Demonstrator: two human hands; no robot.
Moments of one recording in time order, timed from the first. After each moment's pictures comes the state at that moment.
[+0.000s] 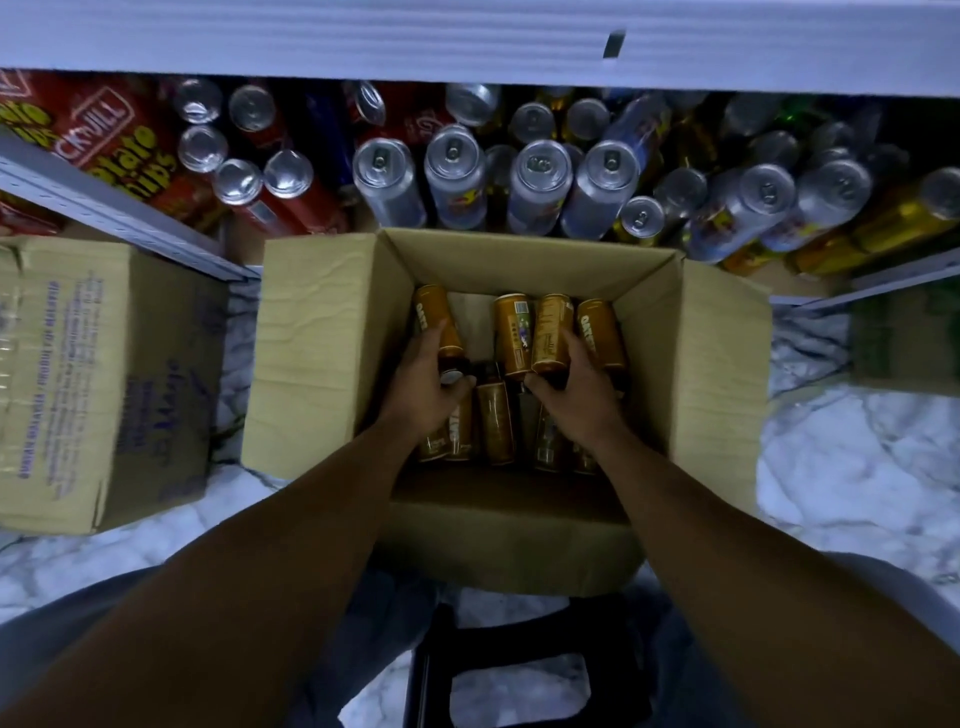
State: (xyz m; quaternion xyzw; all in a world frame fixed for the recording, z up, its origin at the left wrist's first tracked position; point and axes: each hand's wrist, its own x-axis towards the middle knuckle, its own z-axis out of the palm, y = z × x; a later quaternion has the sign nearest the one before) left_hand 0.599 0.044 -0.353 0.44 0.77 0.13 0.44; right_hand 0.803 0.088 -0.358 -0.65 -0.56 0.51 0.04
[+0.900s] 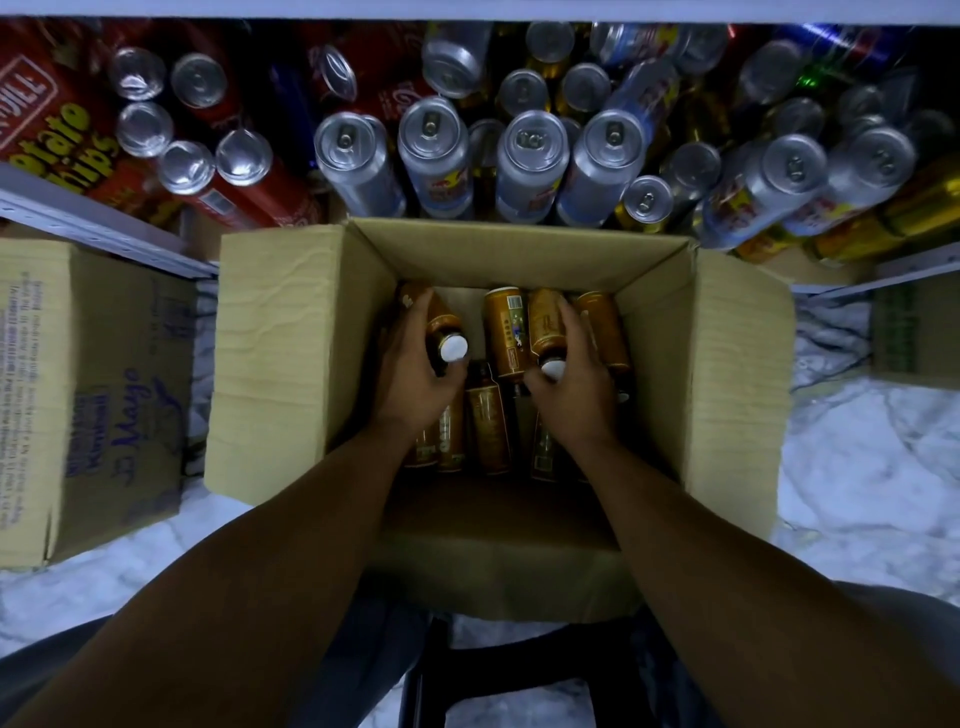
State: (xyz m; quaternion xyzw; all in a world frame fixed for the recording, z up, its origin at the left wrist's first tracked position) left_hand 0.597 0.057 -0.396 0.47 0.77 0.24 0.37; right_hand 0.793 0.087 -0.394 -0.67 -0.58 0.43 0.15
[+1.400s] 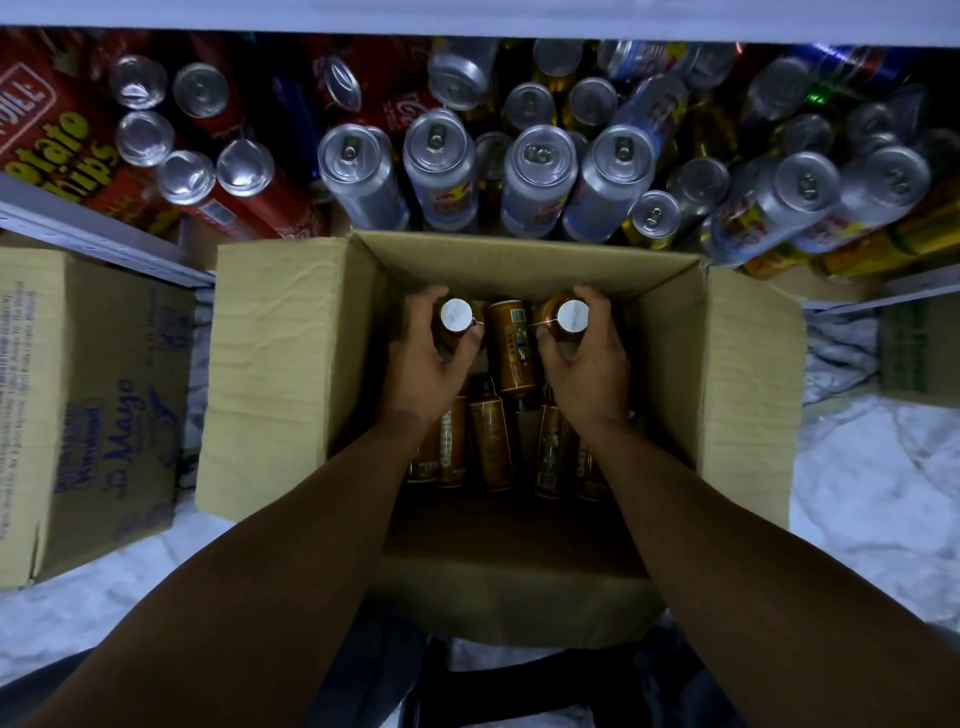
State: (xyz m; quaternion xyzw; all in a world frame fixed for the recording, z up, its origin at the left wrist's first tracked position) left_hand 0.605 0.083 -0.386 0.44 0.75 0.33 0.36; right_hand 0.788 0.124 -0.398 -0.67 -0.61 0.34 0.26
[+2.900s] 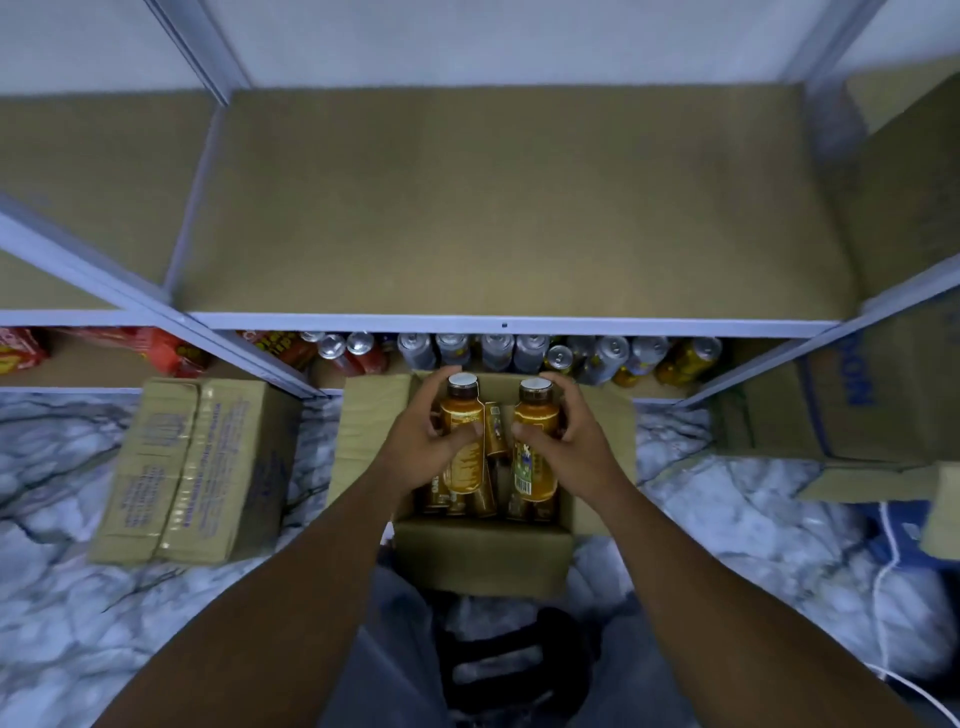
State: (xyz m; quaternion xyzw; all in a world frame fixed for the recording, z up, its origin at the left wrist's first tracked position) left_hand 0.616 0.042 -0.055 0.45 0.66 0.32 0.50; right_hand 0.837 0.081 -0.065 -0.55 -0.55 0.58 0.24
